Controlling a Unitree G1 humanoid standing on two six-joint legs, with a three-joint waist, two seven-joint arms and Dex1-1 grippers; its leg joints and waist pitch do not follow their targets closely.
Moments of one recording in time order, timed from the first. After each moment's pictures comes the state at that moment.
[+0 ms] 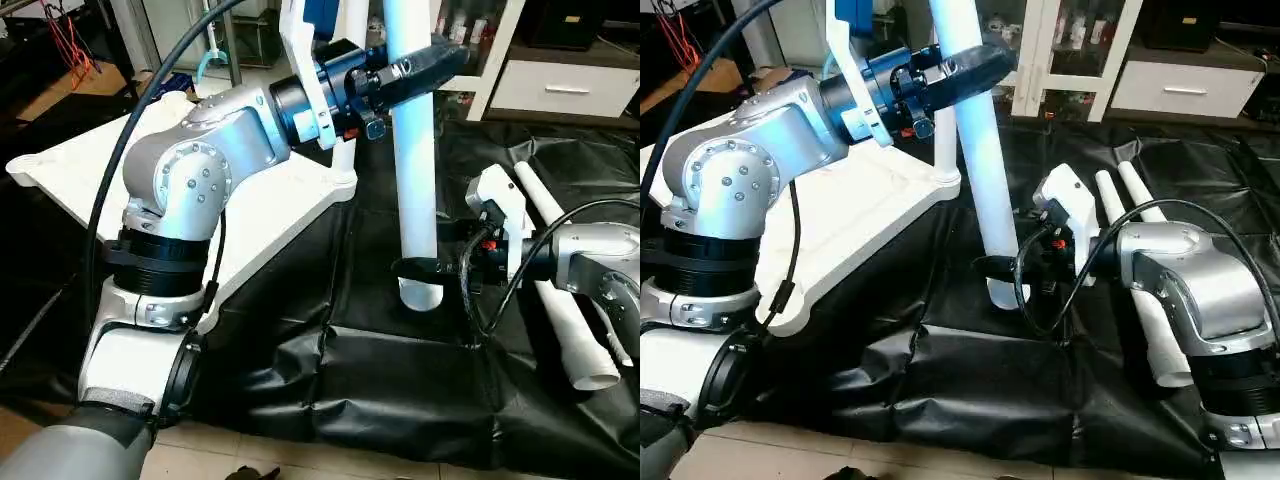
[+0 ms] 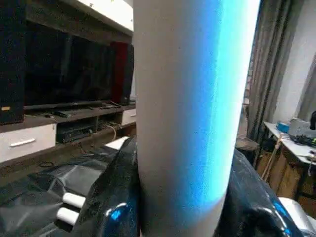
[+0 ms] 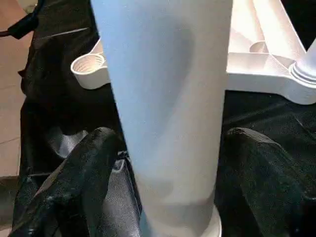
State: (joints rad) left arm -1.01 0.19 0.00 0.09 -0.75 0.73 -0.67; right arm -0.50 -0.66 0.08 -0.10 0.43 0.78 1.03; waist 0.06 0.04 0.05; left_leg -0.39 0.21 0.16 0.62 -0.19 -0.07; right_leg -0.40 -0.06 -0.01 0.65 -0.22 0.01
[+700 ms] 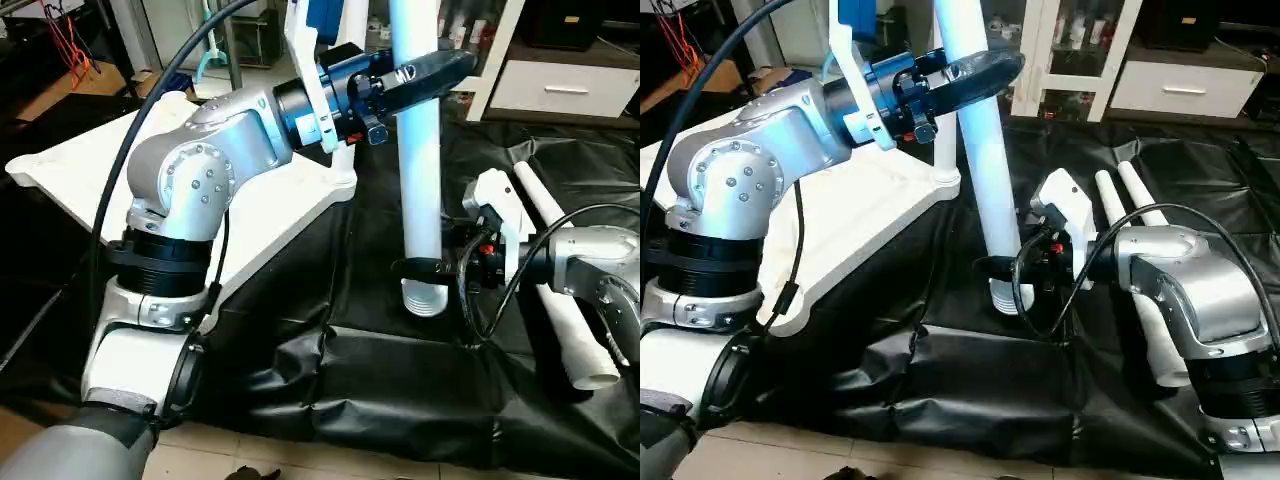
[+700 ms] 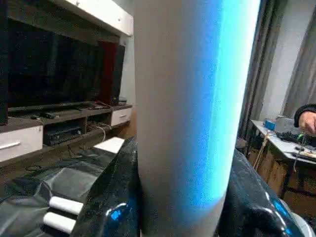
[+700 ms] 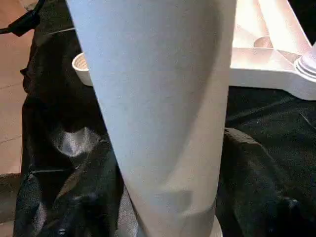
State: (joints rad) left arm -1.01 0.18 0.00 0.10 -0.74 0.73 -0.71; right arm -0.49 -0.66 0.09 -0.09 0.43 0.77 1.03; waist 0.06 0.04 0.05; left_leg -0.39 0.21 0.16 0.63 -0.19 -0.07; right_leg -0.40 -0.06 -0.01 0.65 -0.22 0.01
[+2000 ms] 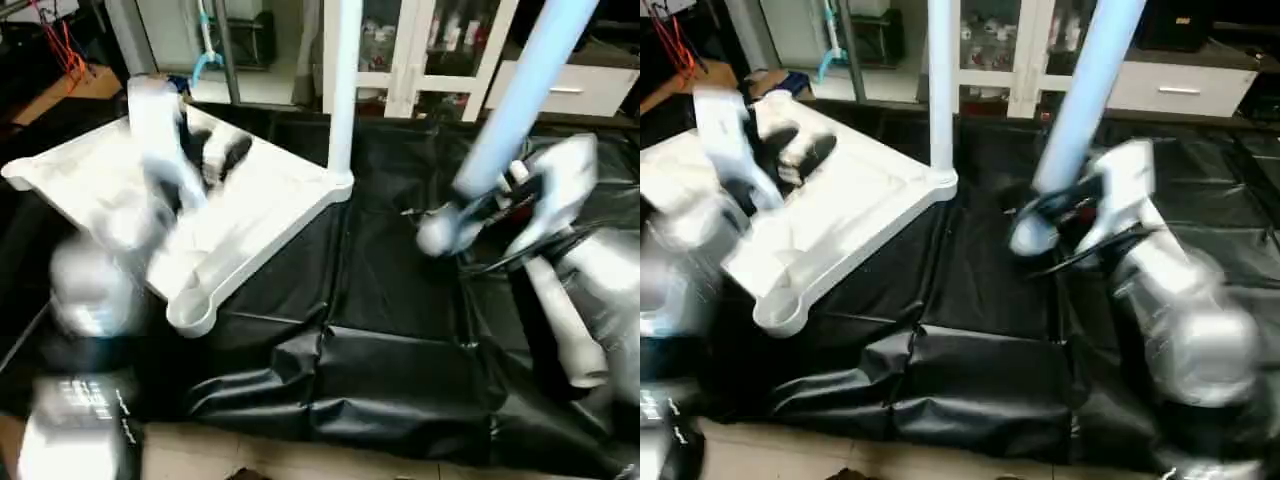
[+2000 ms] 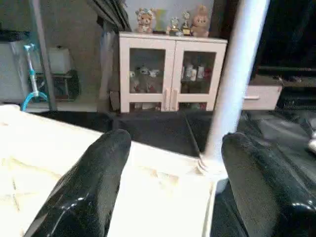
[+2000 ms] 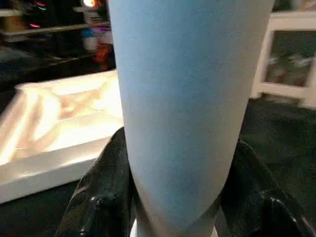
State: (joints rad) left arm -0.51 0.28 0.09 0.04 -0.30 0.41 -0.26; right arm -0.30 -0.31 -0.15 -0.26 0.40 0.62 0.51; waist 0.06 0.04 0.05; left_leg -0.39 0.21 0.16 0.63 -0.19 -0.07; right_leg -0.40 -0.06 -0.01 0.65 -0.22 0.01
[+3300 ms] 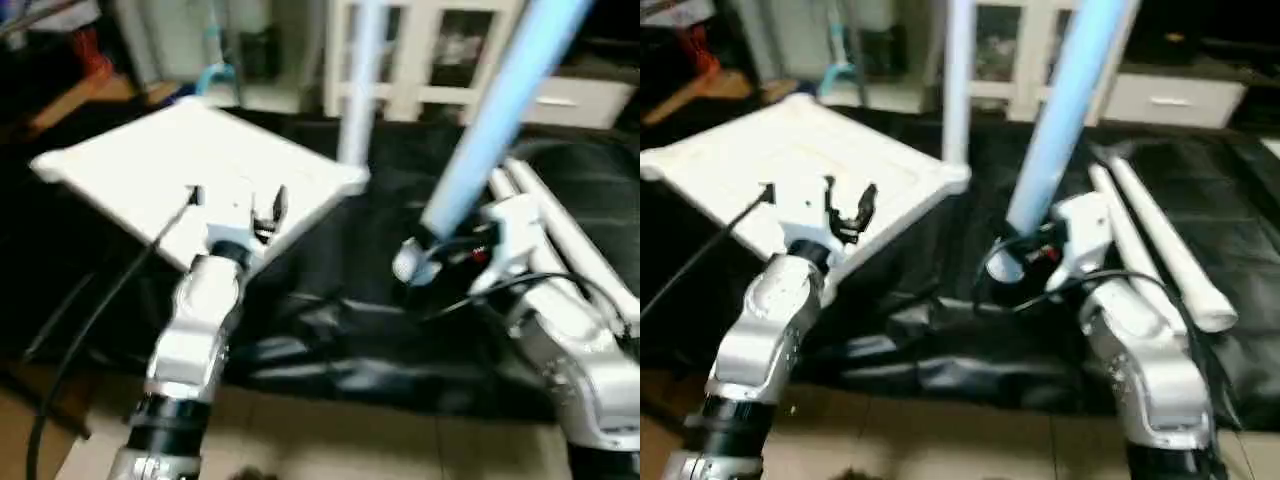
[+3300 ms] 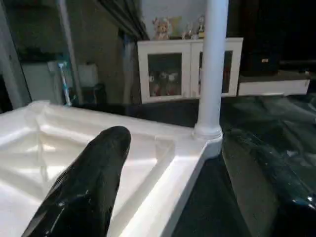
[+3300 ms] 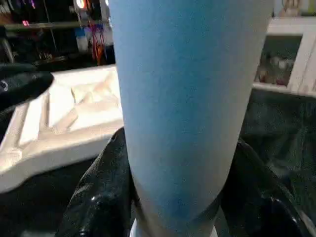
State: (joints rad) left arm -0.35 0.10 -0.05 0.06 -0.05 0.17 -0.03; right arm -0.17 -0.28 -0.09 -0.27 0.34 0.48 0.46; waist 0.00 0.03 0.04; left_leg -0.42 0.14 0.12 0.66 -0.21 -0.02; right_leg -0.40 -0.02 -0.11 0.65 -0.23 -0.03
